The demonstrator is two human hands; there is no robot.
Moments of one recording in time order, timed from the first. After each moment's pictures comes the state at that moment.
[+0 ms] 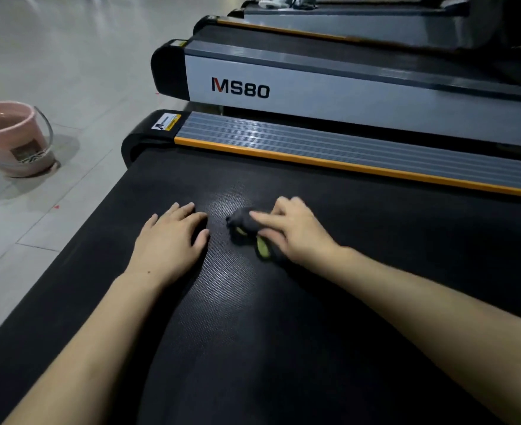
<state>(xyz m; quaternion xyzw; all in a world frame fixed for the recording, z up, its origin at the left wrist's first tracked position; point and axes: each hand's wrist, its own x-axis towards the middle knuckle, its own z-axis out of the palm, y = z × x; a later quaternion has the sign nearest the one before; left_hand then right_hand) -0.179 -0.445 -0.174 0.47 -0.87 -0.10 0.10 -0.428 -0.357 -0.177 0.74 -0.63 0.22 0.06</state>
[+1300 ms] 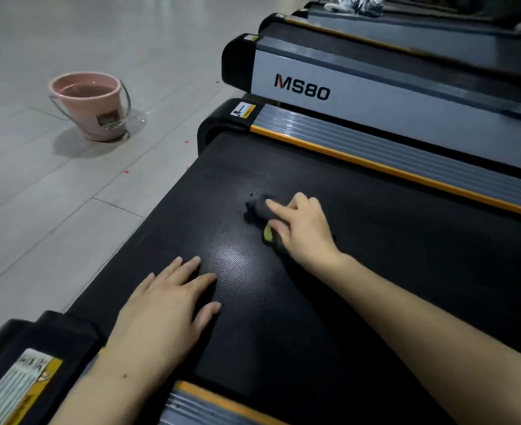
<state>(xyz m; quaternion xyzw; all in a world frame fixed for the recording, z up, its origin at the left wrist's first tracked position) -0.027 -0.317 -0.160 0.51 -0.85 -0.12 0.07 -0.303 -0.374 -0.172 0.68 -0.68 0.26 0.05</state>
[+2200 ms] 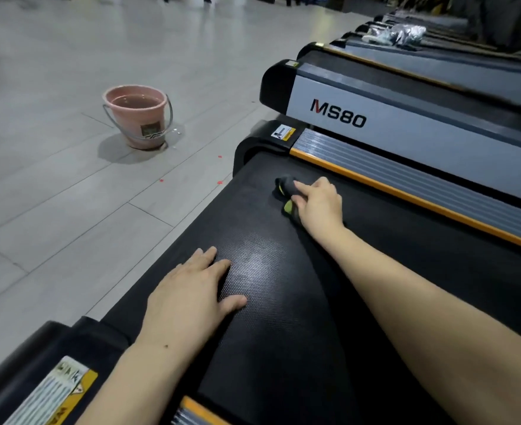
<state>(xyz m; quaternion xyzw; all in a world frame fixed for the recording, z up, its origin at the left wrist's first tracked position) -0.024 -0.354 -0.140 0.59 -0.78 -0.18 0.08 -0.300 -0.495 -0.171 0.62 -0.75 0.24 0.03</state>
